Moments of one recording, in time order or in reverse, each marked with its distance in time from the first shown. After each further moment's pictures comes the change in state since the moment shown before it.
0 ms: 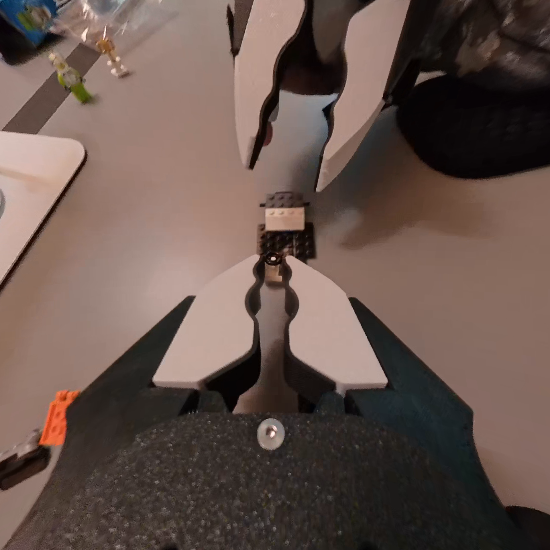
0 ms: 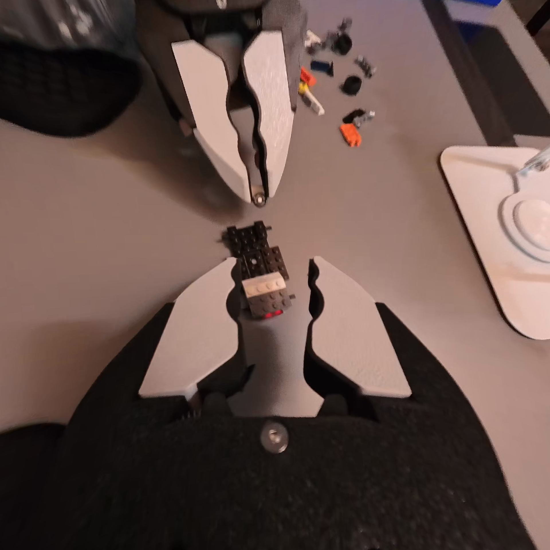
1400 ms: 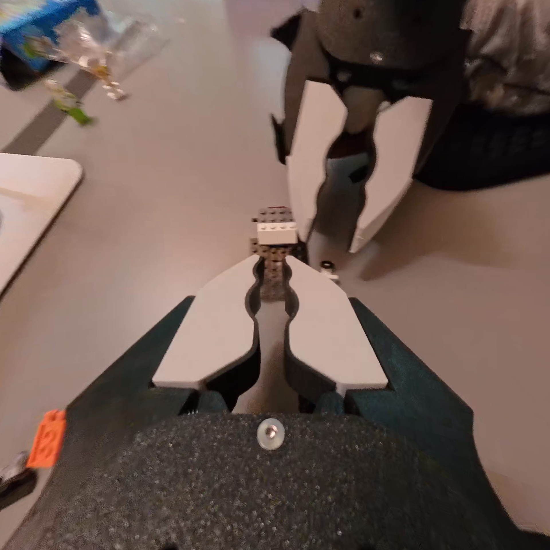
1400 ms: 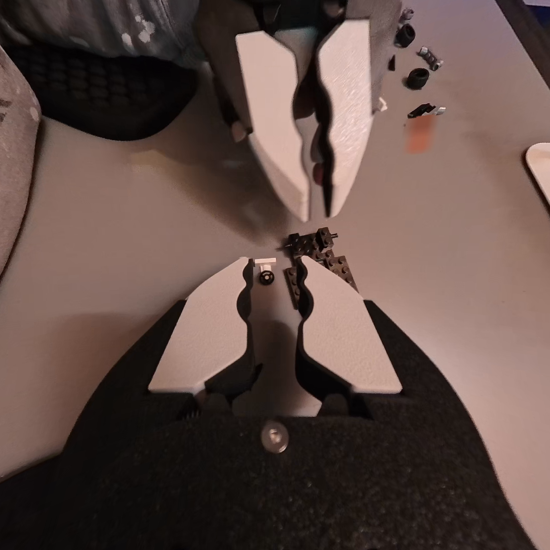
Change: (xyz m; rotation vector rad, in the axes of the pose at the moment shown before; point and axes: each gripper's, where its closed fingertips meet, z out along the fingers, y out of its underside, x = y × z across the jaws) left arm 0.006 -0.007 0.004 0.046 0.004 0.012; right arm -0.047 0.007 0.020 0.004 -0.083 0.026
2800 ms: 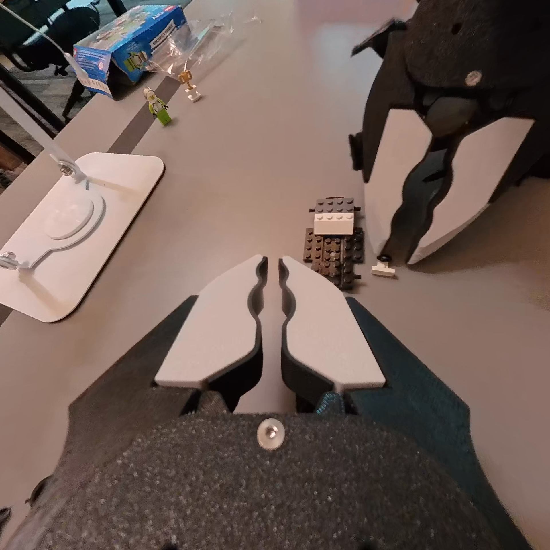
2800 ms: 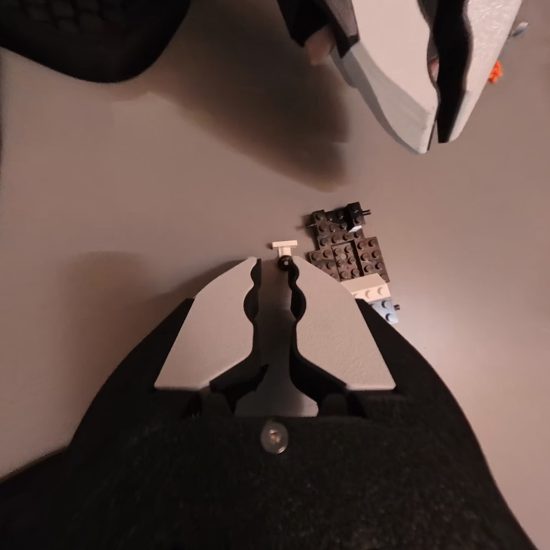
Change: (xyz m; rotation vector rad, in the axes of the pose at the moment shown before) left arm -0.034 0.002 -0.014 -0.026 -0.208 0.058; right arm -0.012 0.021 0.014 -0.220 -0.016 0.001
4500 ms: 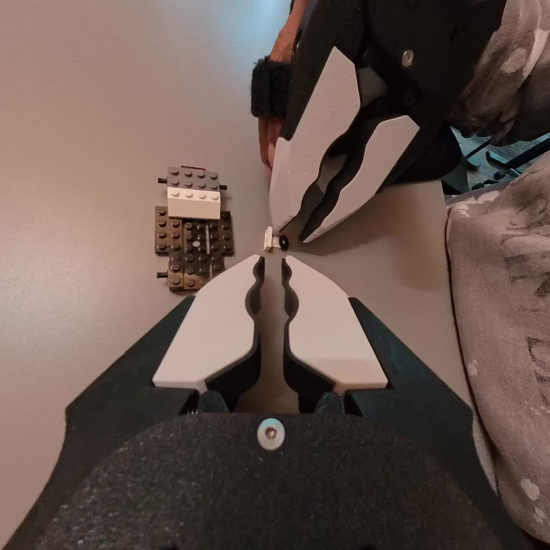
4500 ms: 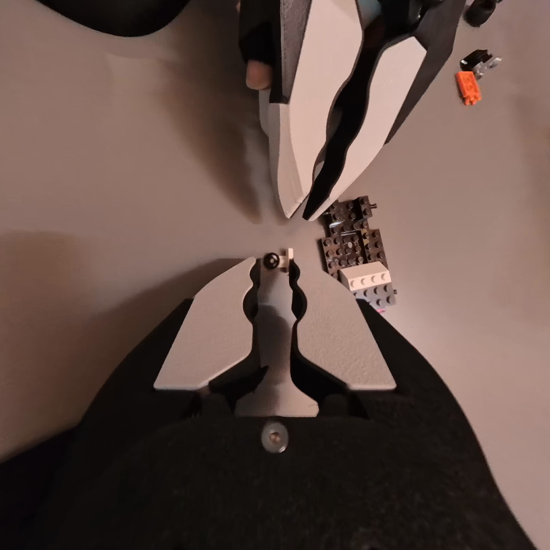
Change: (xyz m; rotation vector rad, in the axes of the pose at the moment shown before) left arm 0.089 0.010 0.009 -0.125 0.538 -0.286; right arm -0.013 0.005 -0.013 -0.019 0.098 -0.127
